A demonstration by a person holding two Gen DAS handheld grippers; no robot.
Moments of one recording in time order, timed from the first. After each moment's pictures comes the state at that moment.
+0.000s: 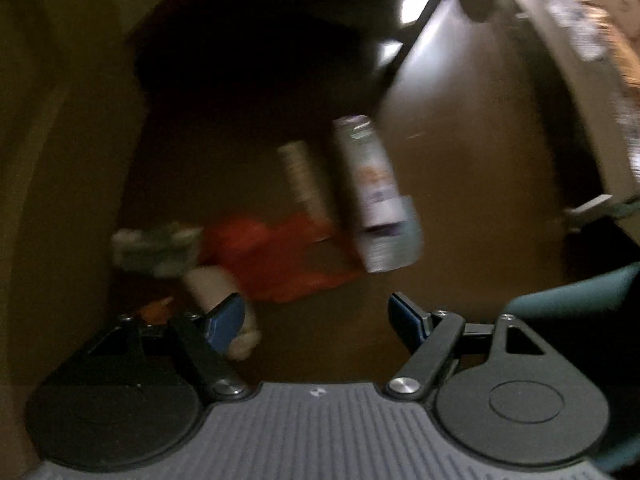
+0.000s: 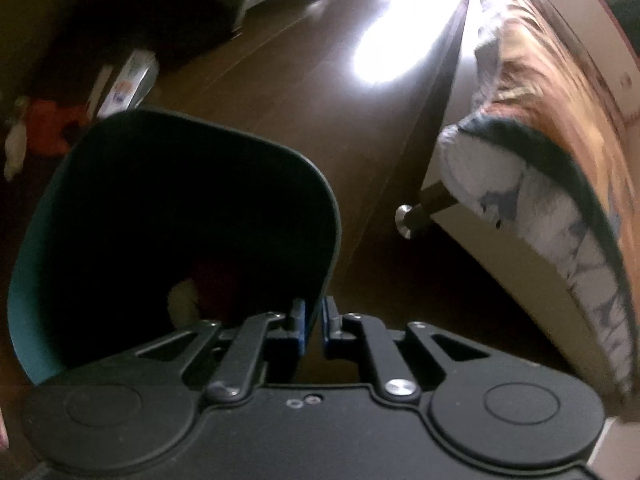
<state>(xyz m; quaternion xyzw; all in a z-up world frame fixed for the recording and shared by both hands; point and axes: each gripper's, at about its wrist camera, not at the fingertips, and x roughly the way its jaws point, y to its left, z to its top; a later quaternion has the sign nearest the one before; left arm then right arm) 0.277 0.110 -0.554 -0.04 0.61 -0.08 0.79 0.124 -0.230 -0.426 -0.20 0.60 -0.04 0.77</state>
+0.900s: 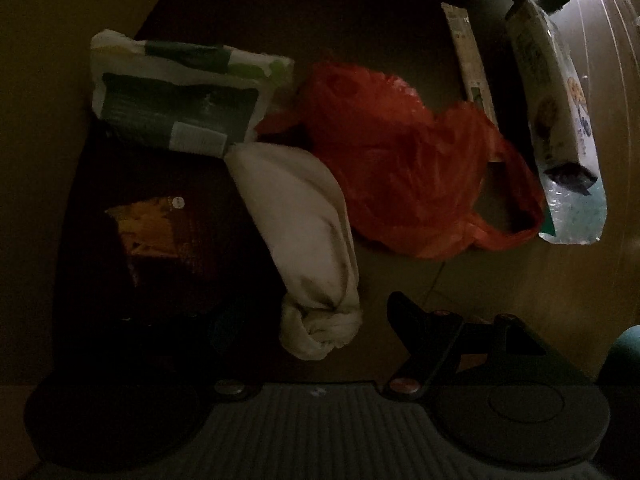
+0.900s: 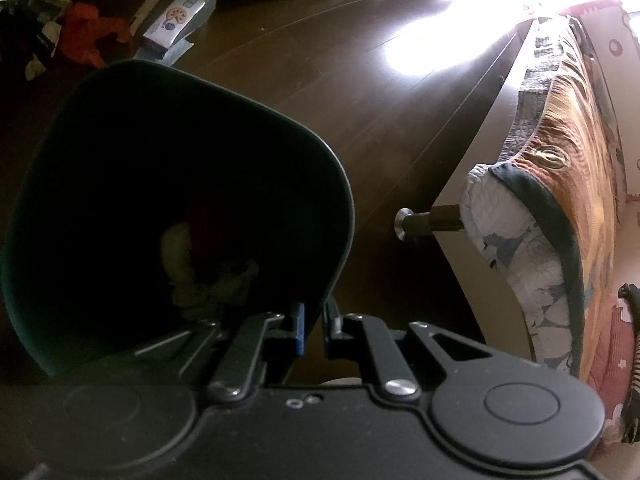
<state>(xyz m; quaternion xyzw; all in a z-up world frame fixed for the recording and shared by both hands) 0.288 0.159 -0.752 -0.09 0.69 0.02 0.71 0.135 -0.177 -0.429 -0.30 0.64 -0.01 0.71</state>
